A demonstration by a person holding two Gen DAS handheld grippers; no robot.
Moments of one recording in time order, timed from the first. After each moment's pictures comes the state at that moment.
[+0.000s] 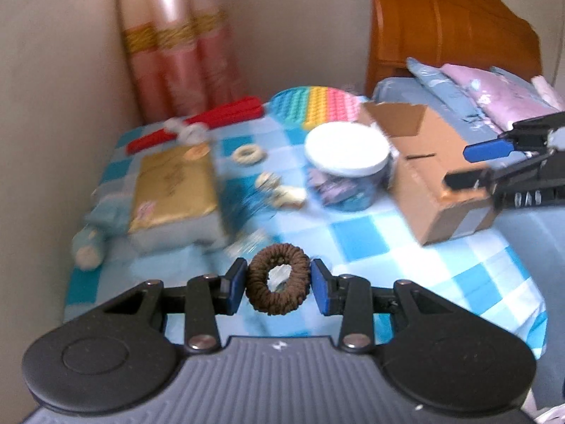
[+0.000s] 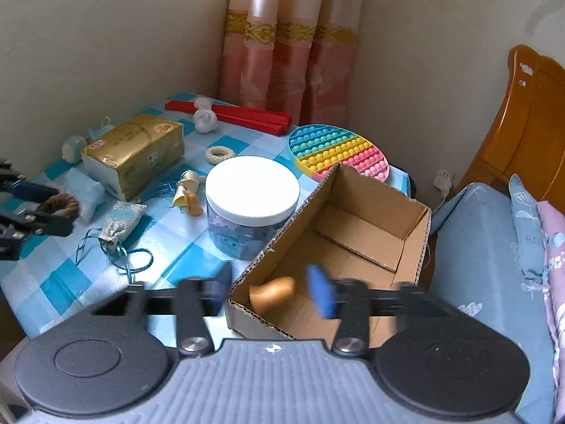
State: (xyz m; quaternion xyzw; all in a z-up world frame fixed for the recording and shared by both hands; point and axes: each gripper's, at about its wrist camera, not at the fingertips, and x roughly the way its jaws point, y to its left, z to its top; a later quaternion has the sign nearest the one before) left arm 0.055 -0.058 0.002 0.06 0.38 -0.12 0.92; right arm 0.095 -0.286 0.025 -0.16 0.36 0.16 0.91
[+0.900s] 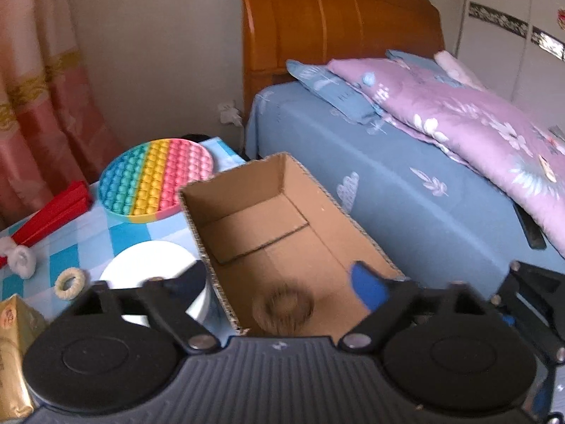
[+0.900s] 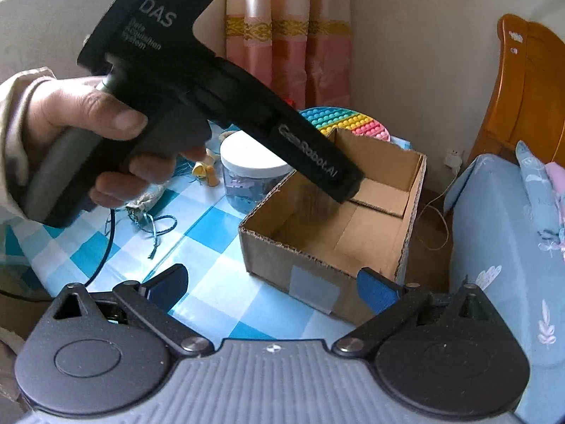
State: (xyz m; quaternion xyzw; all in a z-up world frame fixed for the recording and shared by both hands) left arm 0.154 -0.232 0.020 0.11 0.36 -0.31 0.87; right arm 0.042 -0.317 0.009 -0.10 0.36 0.18 0.91
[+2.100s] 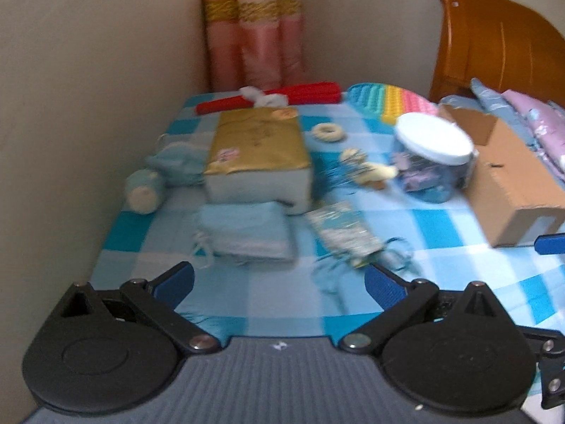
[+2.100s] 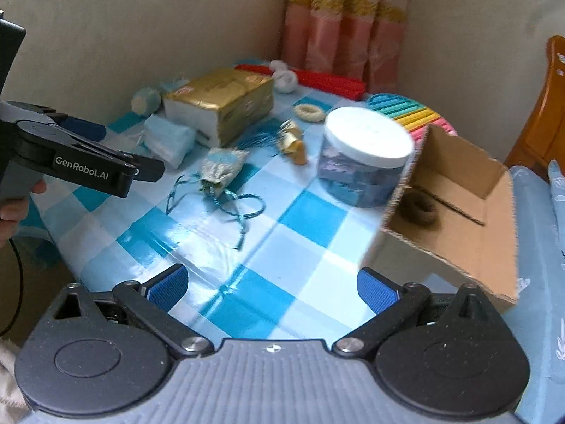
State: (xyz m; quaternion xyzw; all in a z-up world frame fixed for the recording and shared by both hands) left arm 0.053 -0.019 -0.031 0.01 0.37 -0.03 0.93; right arm 0.036 -0.207 -0.021 -0.16 0.40 0.21 0.88
